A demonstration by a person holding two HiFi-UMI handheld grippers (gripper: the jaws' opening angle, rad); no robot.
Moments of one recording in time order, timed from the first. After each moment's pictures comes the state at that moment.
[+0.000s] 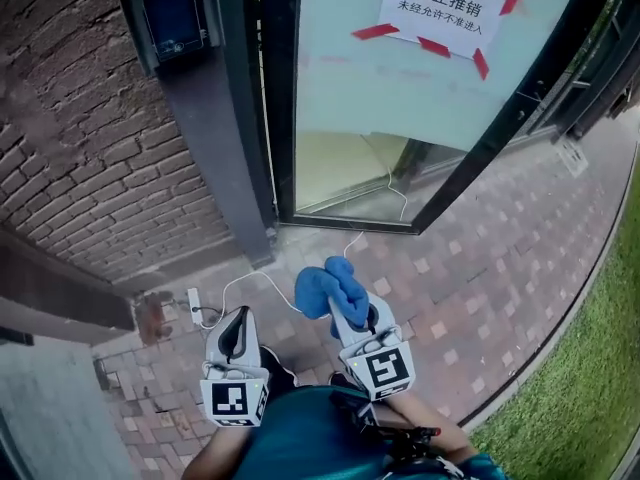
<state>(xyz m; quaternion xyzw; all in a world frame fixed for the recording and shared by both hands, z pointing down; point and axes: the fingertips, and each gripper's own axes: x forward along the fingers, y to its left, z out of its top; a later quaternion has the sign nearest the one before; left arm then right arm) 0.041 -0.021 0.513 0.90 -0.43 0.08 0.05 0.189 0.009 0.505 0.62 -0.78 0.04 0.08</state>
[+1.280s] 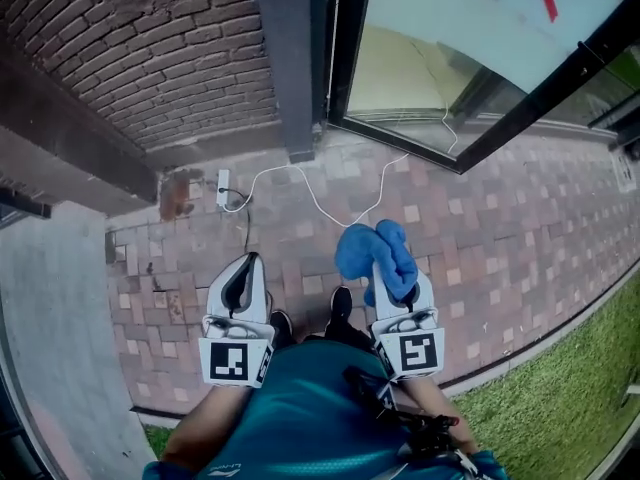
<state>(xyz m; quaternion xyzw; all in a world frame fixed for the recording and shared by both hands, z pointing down) -0.013 0.158 0.522 0.86 -0.51 0.08 0.05 0.178 0.190 0.540 0.60 -0.79 0.07 0.08</state>
